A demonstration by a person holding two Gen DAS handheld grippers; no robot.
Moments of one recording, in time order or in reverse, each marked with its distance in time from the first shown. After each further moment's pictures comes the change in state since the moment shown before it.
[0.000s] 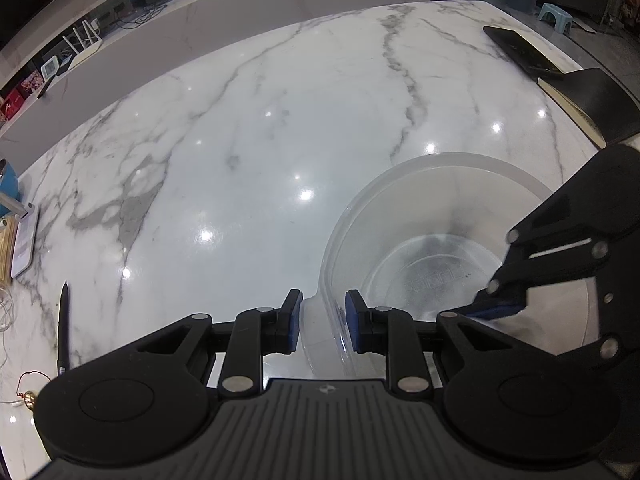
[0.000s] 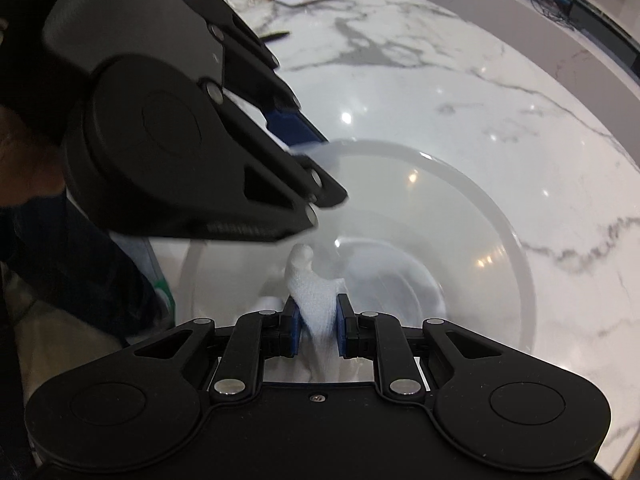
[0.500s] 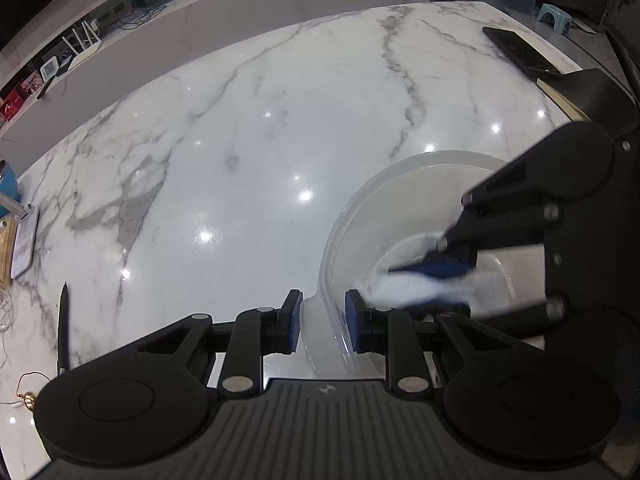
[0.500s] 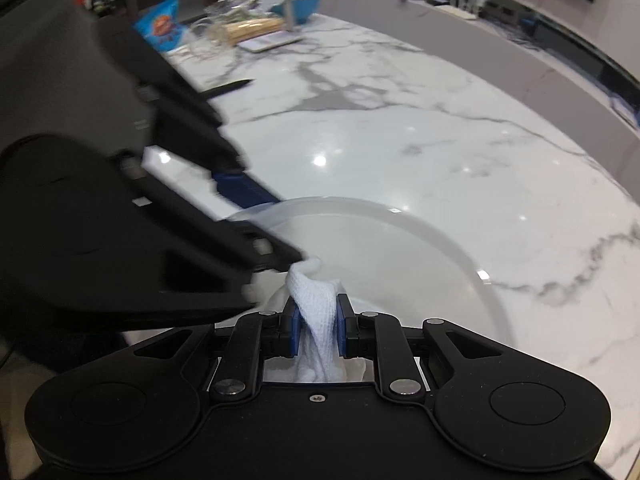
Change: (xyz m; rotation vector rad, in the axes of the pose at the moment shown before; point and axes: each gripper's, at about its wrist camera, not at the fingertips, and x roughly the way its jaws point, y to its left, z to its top) left arm 0.000 0.000 -0.001 -0.003 -0.003 -0.004; right arm 0.012 -0.010 0.012 0.045 -0.156 -0.024
